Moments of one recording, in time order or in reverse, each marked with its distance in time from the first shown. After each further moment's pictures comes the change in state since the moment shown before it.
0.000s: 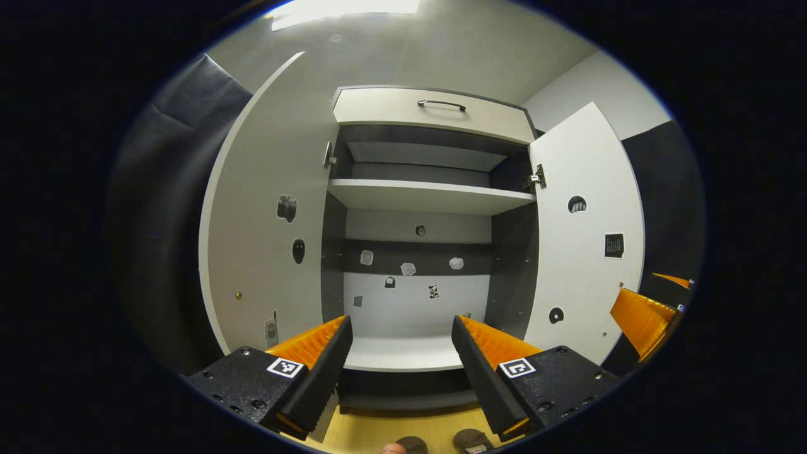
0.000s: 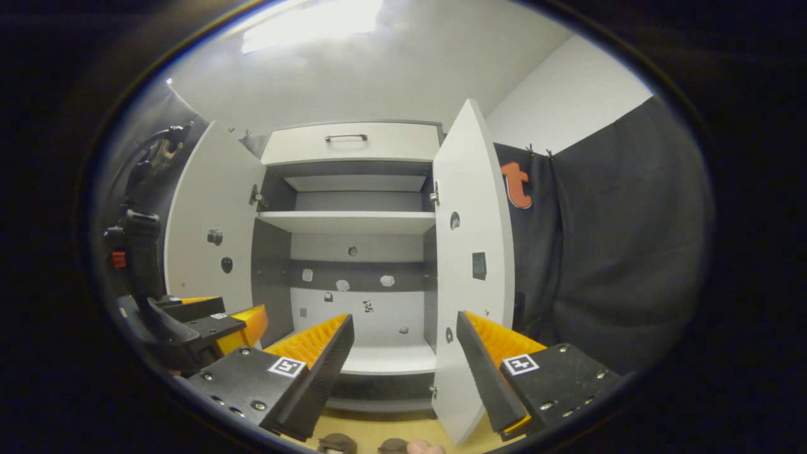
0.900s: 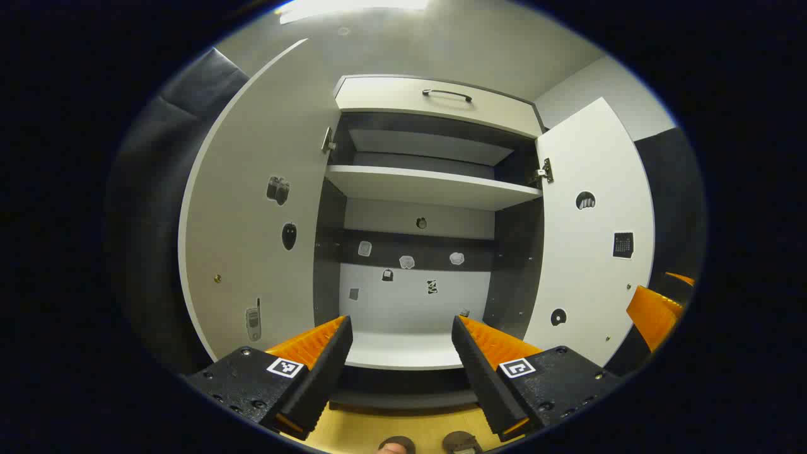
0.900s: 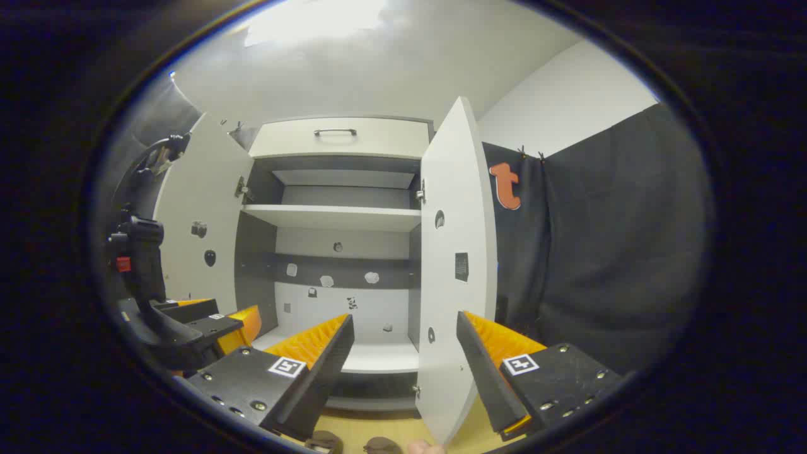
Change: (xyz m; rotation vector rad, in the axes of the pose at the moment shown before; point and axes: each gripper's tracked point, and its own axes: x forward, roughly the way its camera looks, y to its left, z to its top) left arm 0.019 -0.009 -0.018 -0.036 0.034 0.016; right arm 0.008 -0.007 -0.001 -0.038 0.011 -0.076
